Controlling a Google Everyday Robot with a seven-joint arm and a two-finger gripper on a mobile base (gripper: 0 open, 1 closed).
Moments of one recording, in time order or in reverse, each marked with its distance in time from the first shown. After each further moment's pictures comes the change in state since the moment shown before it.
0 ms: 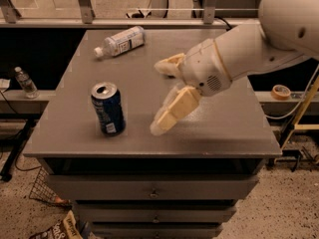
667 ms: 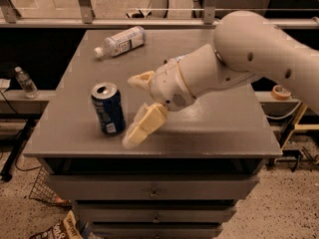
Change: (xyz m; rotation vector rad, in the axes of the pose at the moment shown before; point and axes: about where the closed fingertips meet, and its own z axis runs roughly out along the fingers) arm -0.003 0.006 0.073 -0.060 -0.042 -0.032
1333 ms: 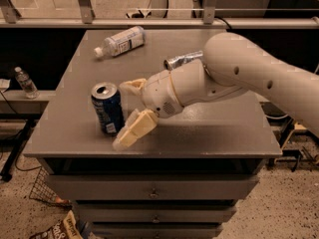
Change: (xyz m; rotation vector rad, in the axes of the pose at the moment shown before) arm 0.003 -0.007 0.031 -0.014 -0.100 0.005
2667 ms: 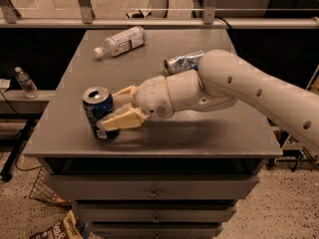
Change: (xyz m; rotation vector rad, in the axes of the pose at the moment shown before) arm -0.010 -0.008 0.021 -0.028 -0.187 0.022
